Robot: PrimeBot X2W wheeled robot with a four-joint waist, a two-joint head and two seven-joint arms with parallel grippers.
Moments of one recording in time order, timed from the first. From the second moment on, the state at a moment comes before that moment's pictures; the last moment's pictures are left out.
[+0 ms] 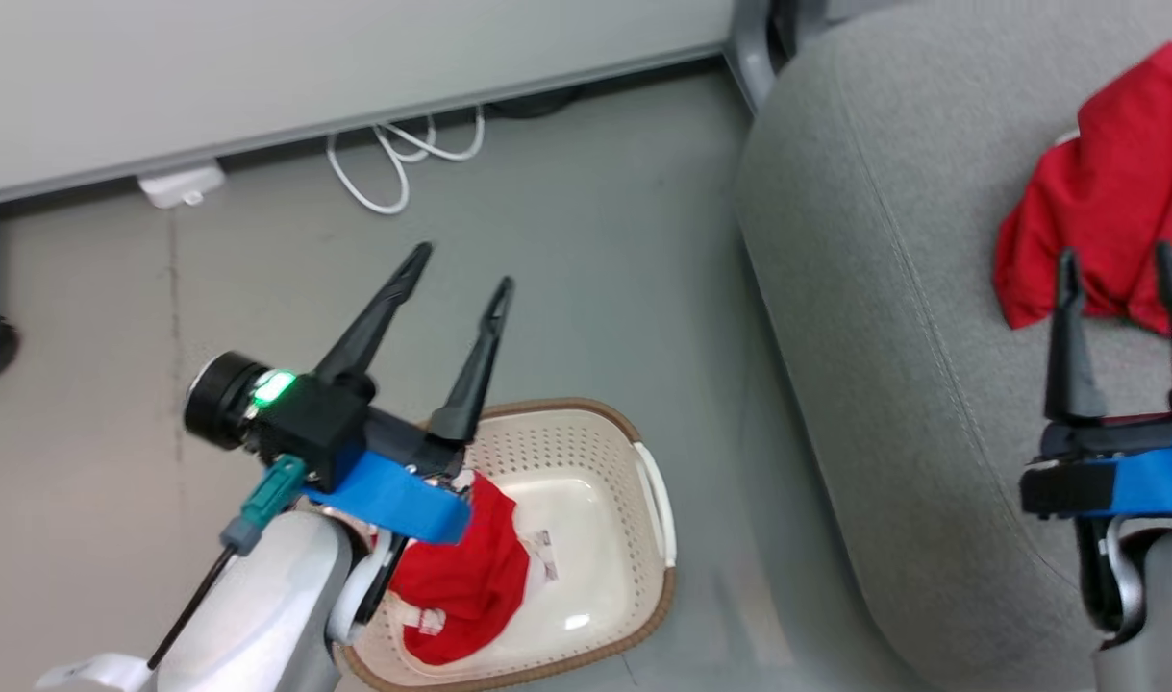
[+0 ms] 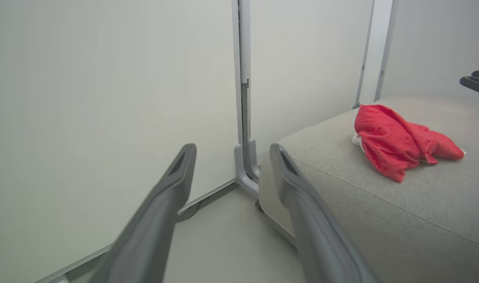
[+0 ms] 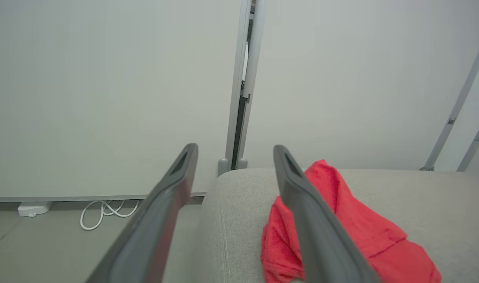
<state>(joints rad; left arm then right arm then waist) -0.45 0.30 -0.56 0.19 -0.35 -0.03 -0.26 -0.28 -0.11 -0.20 0.12 0.02 0.13 -0.26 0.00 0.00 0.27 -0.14</state>
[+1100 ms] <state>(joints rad) 0.01 0.10 -0.03 0.15 -0.16 -0.11 -0.26 -0.02 -0.05 -0.06 0.12 0.06 0.13 -0.26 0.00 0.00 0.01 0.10</state>
